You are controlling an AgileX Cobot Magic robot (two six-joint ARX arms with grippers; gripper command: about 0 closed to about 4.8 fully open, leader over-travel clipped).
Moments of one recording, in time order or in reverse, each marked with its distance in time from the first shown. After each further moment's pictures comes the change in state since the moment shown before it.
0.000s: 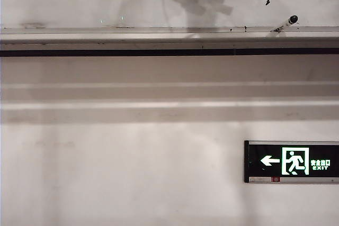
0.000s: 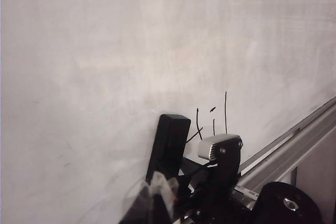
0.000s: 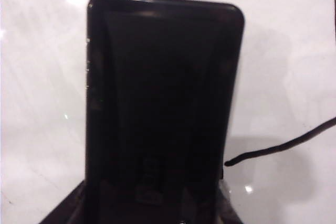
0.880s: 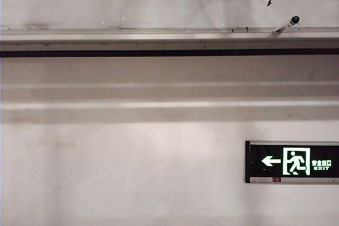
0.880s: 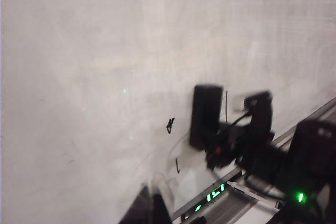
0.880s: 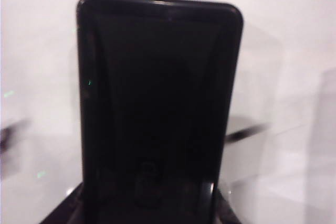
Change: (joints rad) left arm 0.000 0.000 0.000 0.001 0.000 0.000; right arm -0.232 -0.150 -0.002 -0.272 -0.141 -0.080
